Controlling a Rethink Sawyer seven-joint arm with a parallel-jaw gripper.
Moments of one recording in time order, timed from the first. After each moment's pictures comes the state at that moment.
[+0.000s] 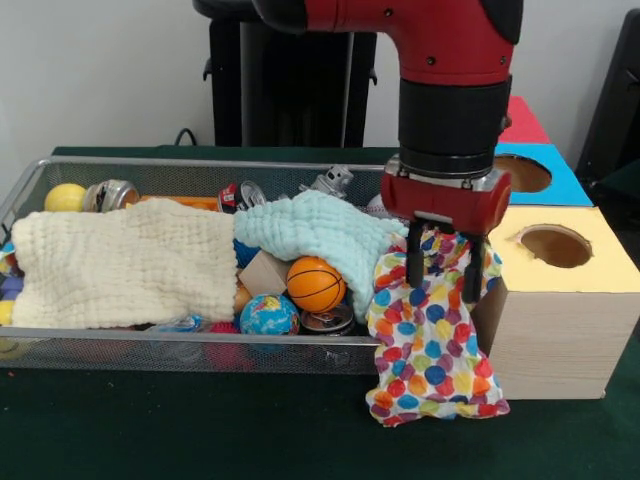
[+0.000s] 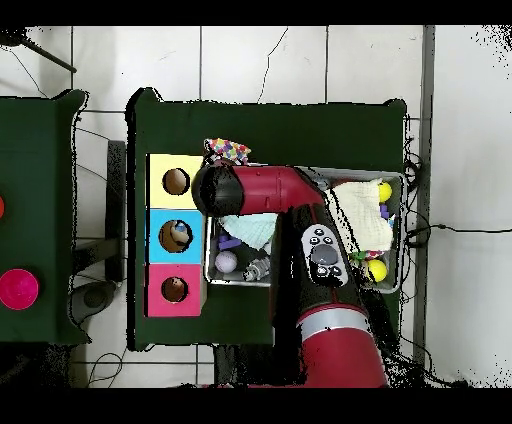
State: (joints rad) arm -0.22 -0.54 0.17 1.45 -0.19 0.44 2.39
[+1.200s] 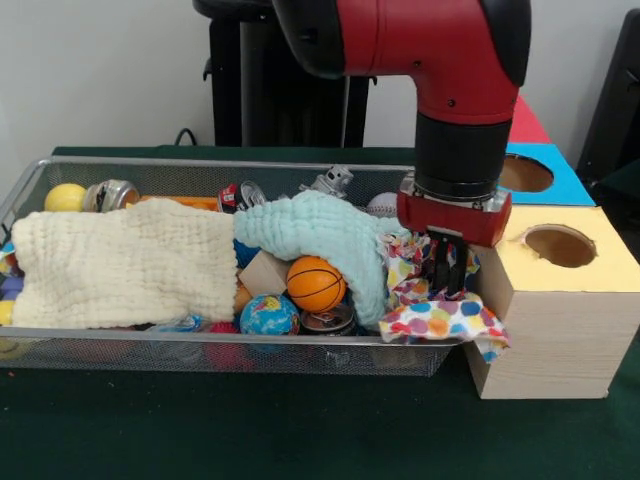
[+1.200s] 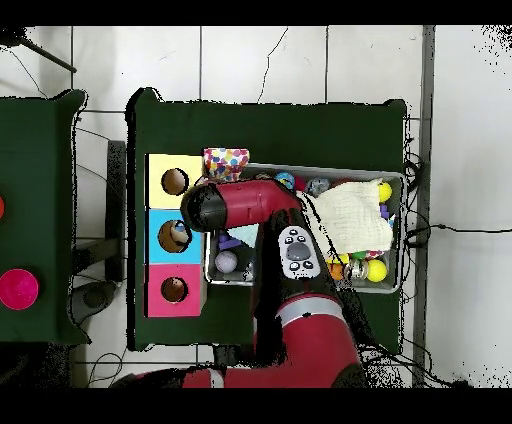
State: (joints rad) arm -0.16 -0.48 0.15 1.48 -0.26 0.44 2.39
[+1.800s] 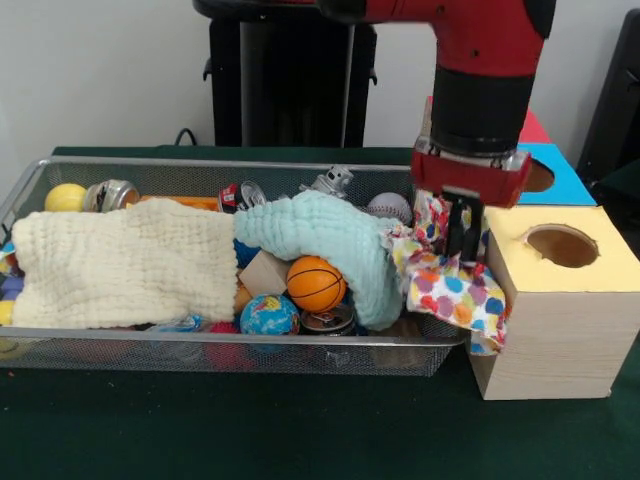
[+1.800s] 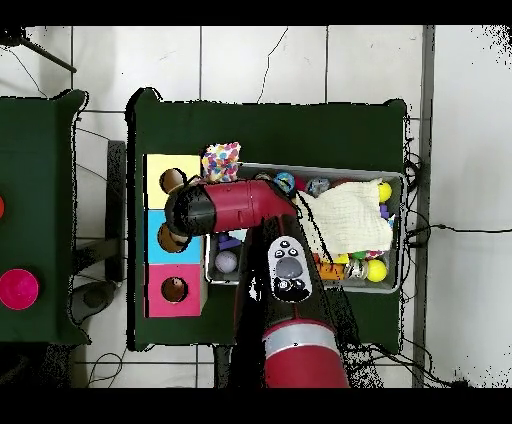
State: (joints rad) arm -0.12 -0.60 0.11 1.52 -0.19 0.54 2.39
